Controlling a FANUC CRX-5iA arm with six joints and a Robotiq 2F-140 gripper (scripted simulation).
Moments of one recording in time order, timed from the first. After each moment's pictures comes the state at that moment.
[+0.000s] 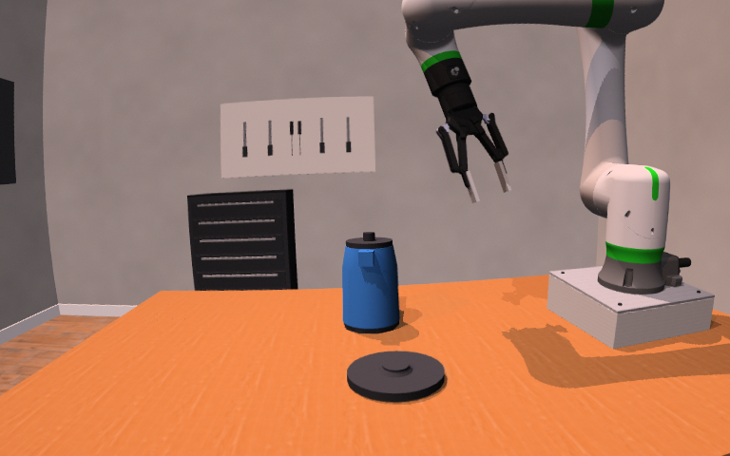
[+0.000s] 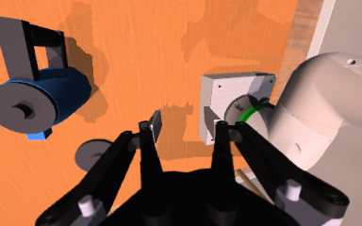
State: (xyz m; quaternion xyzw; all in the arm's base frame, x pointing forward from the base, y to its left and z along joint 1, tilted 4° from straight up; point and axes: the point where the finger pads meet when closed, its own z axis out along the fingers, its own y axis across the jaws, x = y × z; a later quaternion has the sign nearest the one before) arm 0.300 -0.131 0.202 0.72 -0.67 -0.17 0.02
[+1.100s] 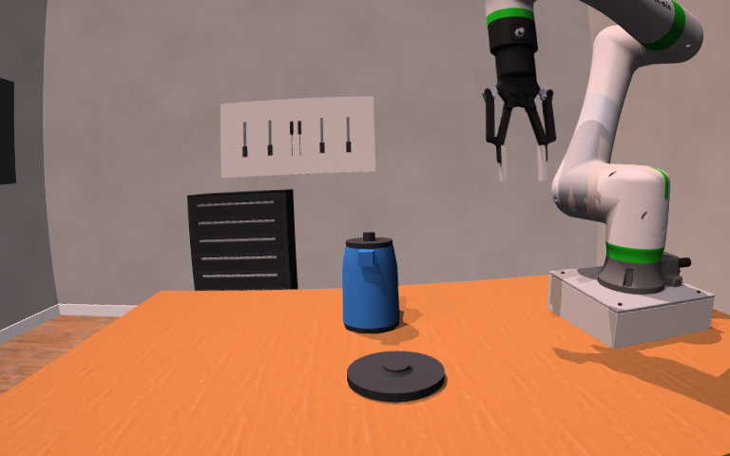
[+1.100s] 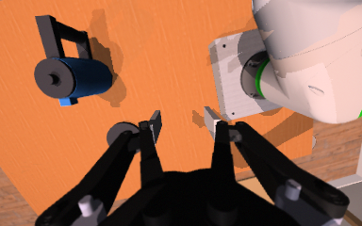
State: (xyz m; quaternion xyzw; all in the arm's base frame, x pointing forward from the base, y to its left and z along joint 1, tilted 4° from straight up) arm 0.271 -0.014 0.244 0.65 -0.76 -0.03 -0.02
